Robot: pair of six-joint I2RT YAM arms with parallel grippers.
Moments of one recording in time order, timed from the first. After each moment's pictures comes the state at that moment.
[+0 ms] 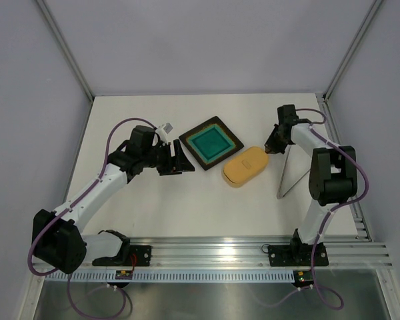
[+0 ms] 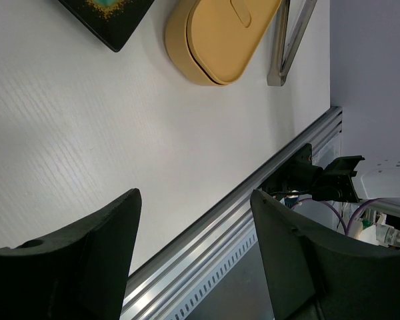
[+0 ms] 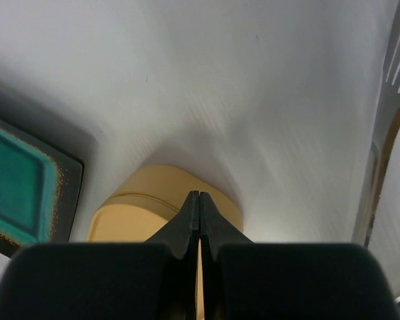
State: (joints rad) left arm -0.43 1.24 0.95 -0.46 0.53 -0.61; right arm 0.08 1.86 1.32 -0.58 -0.05 0.63
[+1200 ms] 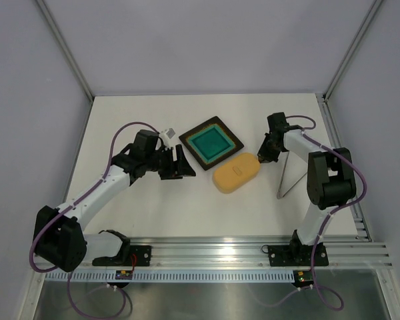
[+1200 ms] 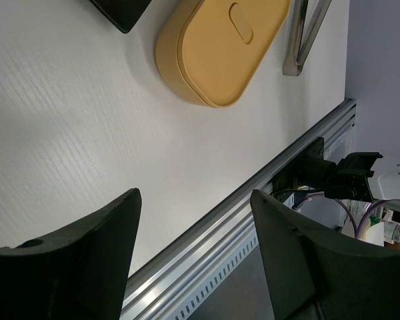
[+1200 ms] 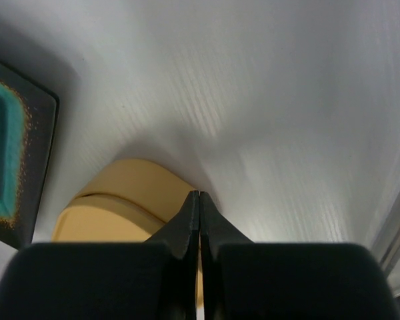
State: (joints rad) left arm -0.45 1.25 0.91 -0.44 0.51 -0.61; right arm 0.17 1.83 1.22 -0.57 -0.06 0.62
